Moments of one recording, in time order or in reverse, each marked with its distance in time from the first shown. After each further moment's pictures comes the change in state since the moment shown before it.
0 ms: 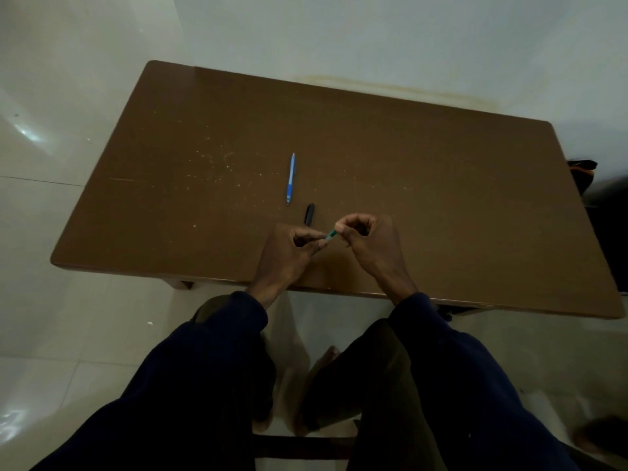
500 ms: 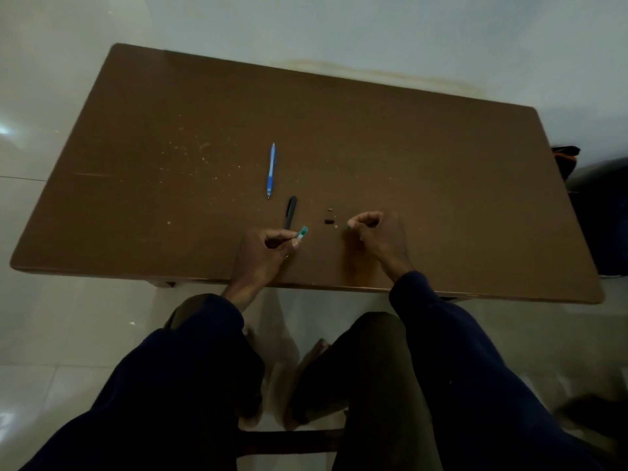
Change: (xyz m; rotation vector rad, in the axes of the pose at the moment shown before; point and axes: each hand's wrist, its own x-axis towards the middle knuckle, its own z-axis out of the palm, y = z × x) left_hand 0.004 -0.040 0.009 -0.031 0.043 -0.170; right_hand 0.030 0.060 -0.026 -0.085 0.050 0.262
